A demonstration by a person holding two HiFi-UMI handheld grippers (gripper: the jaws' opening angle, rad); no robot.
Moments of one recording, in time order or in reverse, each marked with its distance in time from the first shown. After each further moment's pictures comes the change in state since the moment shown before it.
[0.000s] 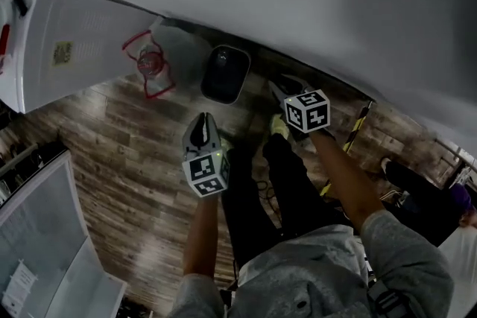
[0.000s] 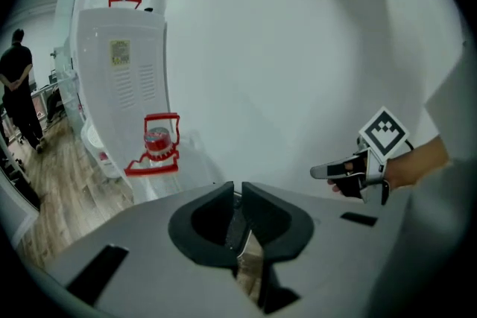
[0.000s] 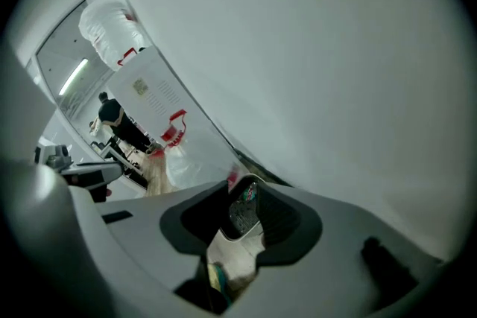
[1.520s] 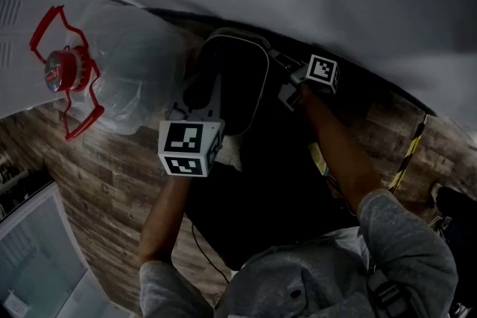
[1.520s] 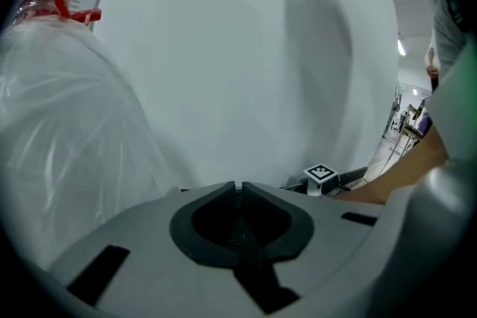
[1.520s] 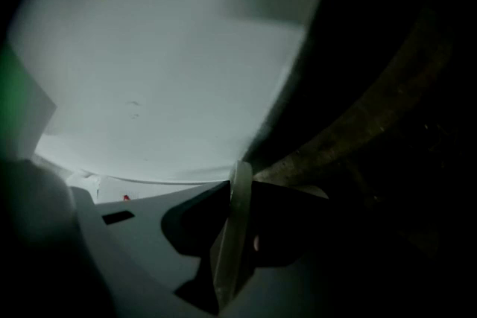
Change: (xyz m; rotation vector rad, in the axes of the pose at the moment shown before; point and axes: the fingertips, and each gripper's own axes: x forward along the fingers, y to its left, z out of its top) left arm 0.264 0.014 -0.118 0.319 -0.095 -0.321; right arm 0.330 -0.164 -0.134 0.992 -0.332 0.490
